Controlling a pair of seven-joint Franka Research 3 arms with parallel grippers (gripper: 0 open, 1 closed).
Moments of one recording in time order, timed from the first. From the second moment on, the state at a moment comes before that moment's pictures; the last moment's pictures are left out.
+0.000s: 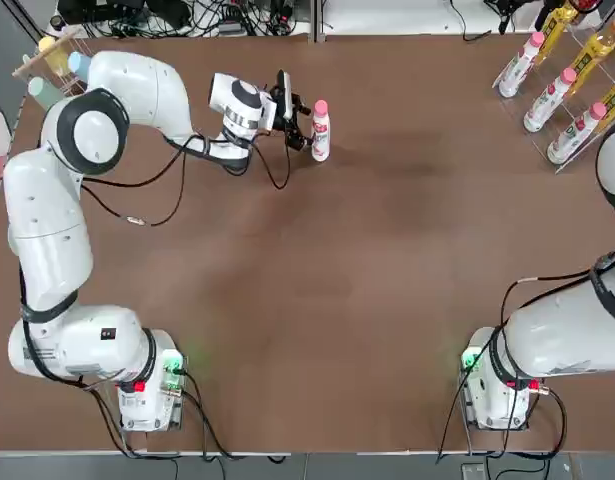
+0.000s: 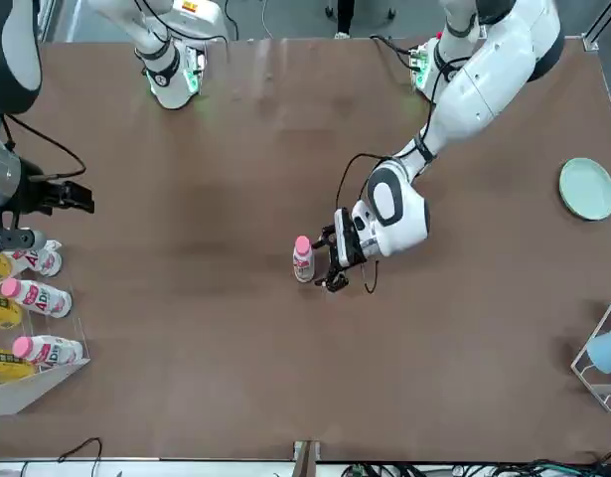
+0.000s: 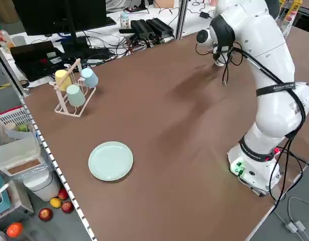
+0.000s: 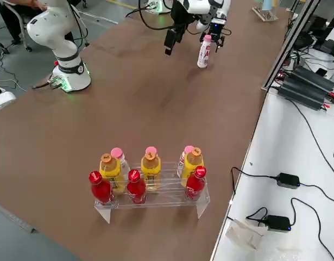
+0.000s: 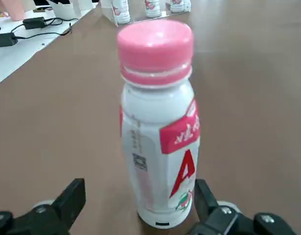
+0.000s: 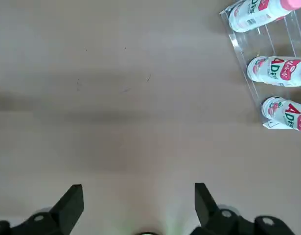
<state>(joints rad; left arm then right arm) 0.02 0.86 -0.76 -1.76 -1.18 2.85 2.24 0.02 0.21 0.00 -1.41 -0.02 1.44 -0.01</state>
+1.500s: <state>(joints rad) 0.01 0.90 -0.75 -1.78 -1.42 2.80 2.45 0.04 0.21 0.01 -1.41 -0.02 1.47 -0.01</state>
